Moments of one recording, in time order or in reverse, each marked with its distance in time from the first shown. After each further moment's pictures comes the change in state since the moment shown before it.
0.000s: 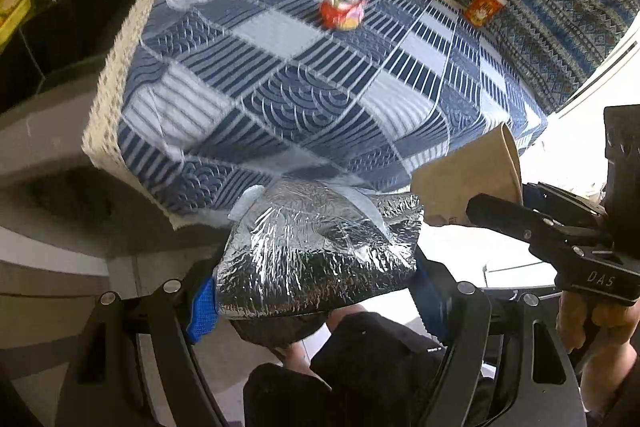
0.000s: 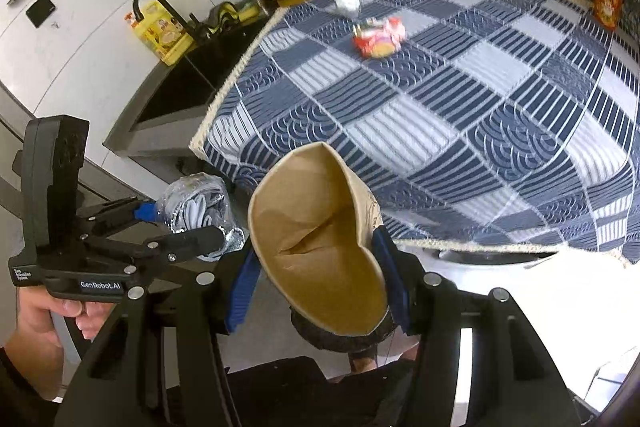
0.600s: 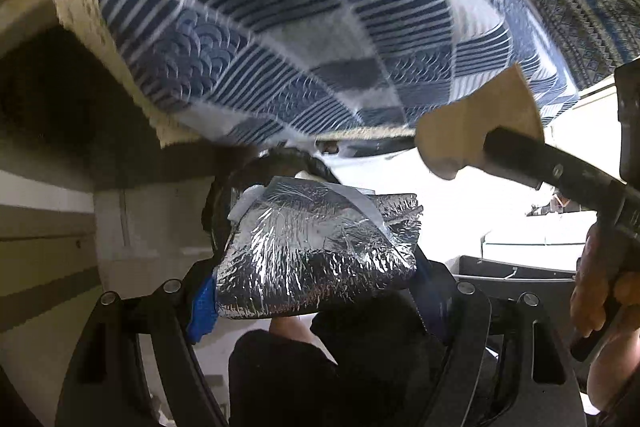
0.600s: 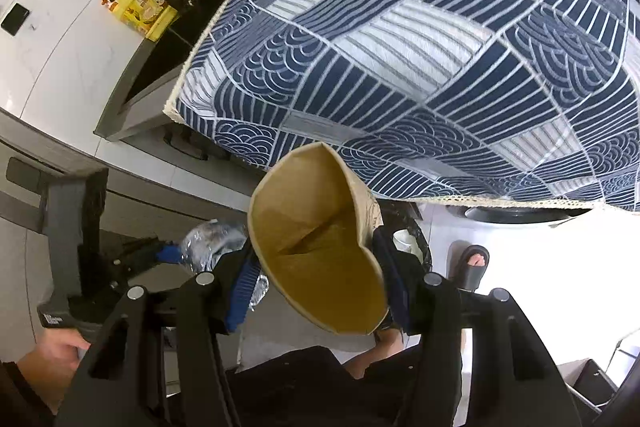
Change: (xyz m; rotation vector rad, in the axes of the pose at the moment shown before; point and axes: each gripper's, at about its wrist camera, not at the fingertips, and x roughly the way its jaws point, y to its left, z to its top) left arm 0.075 0.034 -0.056 -0.112 0.202 -0.010; right arm 0.065 -0.018 -0.021 0.080 0.128 0.053
